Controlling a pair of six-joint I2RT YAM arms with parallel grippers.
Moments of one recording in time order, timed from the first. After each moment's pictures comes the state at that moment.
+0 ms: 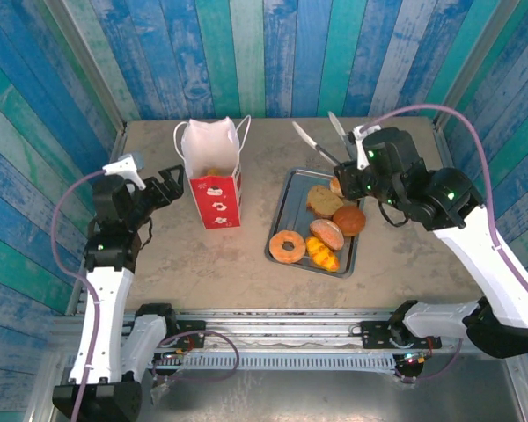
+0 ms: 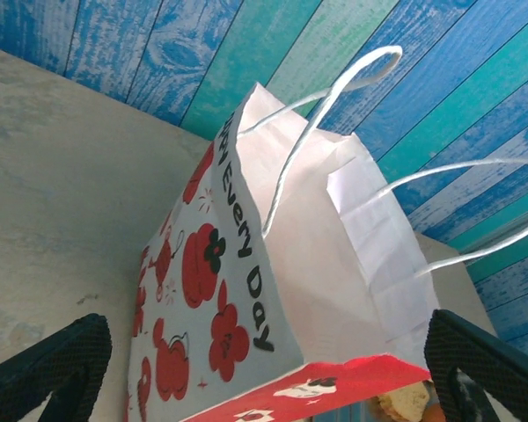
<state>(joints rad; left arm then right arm) 0.04 0.77 0.87 -0.40 0.28 -0.48 0.69 1.23 1.65 -1.14 0.28 0.31</state>
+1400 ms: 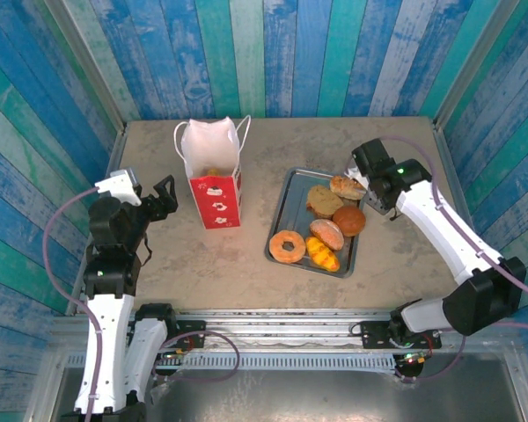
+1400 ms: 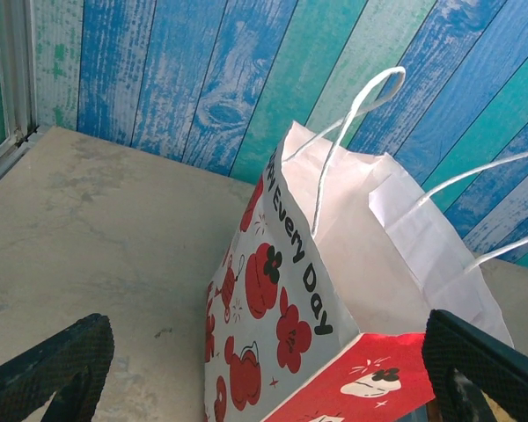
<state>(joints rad) 0.04 0.61 0.78 -0.38 0.15 -0.34 0.41 1.39 1.31 -1.12 0.59 -0.50</state>
